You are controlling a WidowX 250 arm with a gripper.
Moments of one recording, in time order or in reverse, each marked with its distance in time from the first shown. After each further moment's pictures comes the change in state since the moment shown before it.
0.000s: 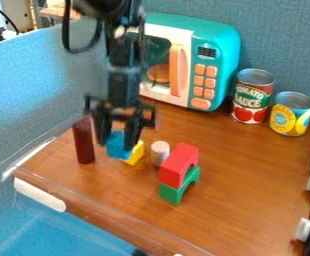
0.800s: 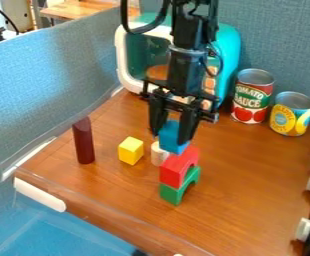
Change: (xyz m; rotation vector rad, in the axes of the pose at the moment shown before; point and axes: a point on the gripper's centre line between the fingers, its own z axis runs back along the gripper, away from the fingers) arm -0.003 -0.067 0.017 0.028 0.030 -0.230
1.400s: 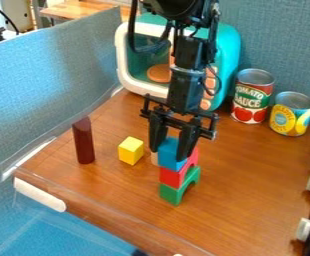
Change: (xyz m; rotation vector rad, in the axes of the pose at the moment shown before) arm 0.000 -0.002 -0.024 -0.012 0.078 -0.006
